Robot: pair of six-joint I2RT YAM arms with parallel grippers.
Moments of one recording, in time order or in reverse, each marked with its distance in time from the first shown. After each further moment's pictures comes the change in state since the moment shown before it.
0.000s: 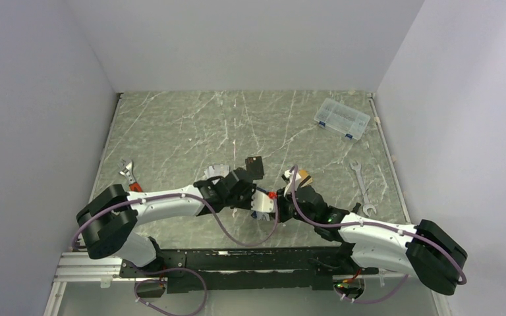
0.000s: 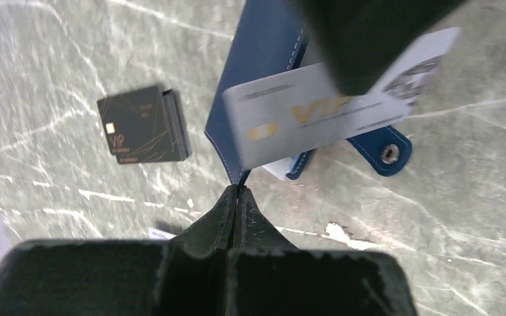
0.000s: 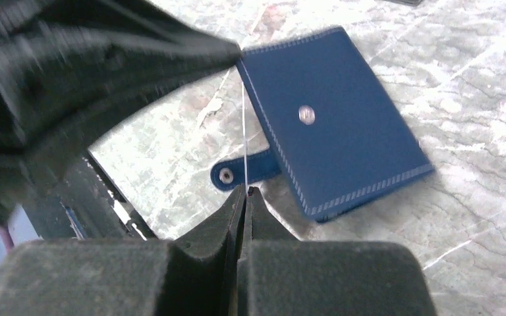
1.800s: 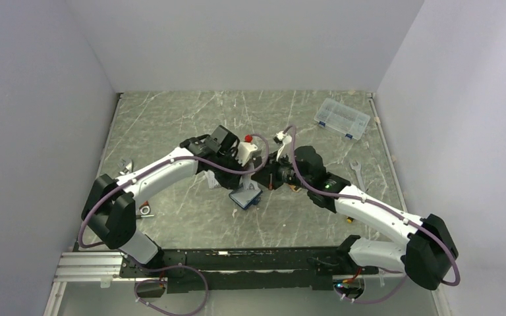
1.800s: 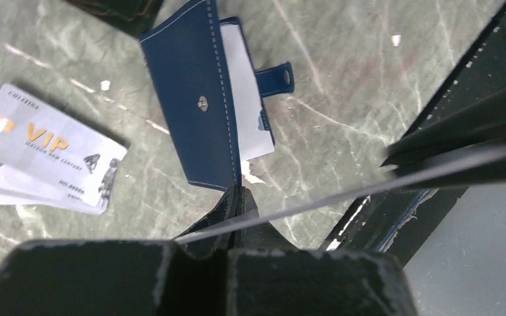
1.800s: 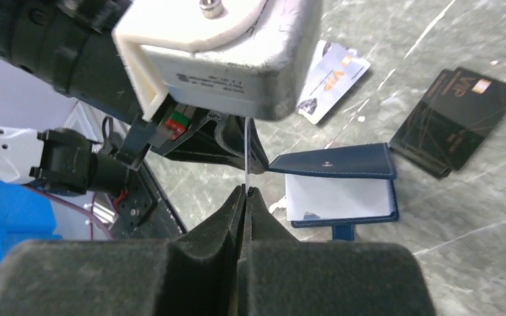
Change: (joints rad) left arm 0.354 0.088 0.406 -0.605 0.361 -0.694; right arm -0.171 0.107 0.447 -0.220 -0.253 -0.088
